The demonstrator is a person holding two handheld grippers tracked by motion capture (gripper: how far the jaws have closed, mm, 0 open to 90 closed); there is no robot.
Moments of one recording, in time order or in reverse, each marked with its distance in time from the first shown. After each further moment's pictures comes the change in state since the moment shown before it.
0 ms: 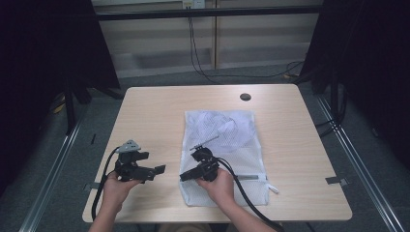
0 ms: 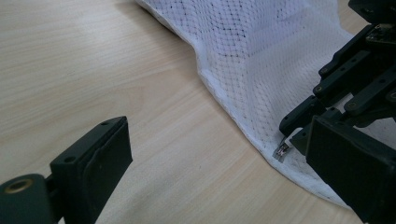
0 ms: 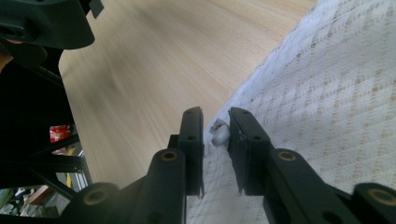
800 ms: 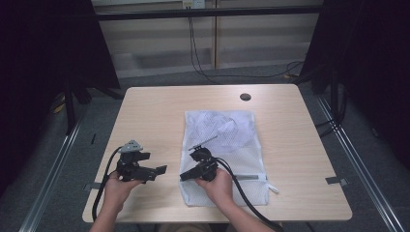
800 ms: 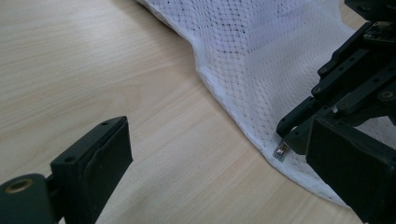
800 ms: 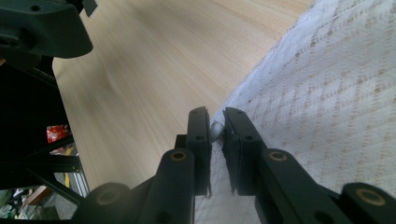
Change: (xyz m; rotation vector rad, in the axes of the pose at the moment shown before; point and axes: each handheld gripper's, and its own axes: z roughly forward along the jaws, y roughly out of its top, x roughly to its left) left arm -0.001 0.000 0.004 0.015 -0.001 0.008; right arm 0.000 0.002 0.004 0.016 -0.016 0.009
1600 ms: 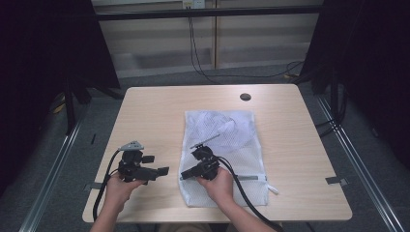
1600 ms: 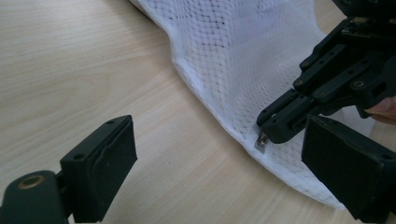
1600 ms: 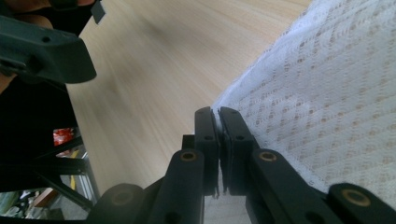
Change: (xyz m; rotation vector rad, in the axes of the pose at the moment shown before) left arm -0.001 0.000 0.005 0.030 -0.111 -0.082; right arm -0.001 0.001 -0.007 -0.020 0.021 0.009
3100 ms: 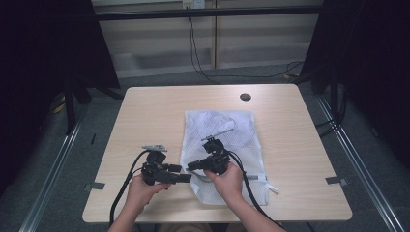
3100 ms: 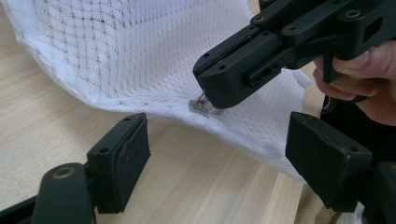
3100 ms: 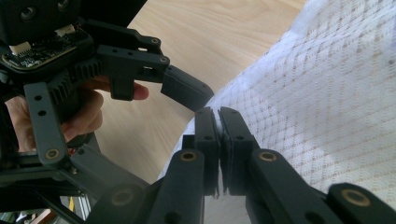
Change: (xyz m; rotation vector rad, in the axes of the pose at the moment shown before) left arm -0.034 0.010 0.048 0.104 -0.242 -0.065; right arm -0.002 0.002 -0.040 -0.119 0.009 -0.015
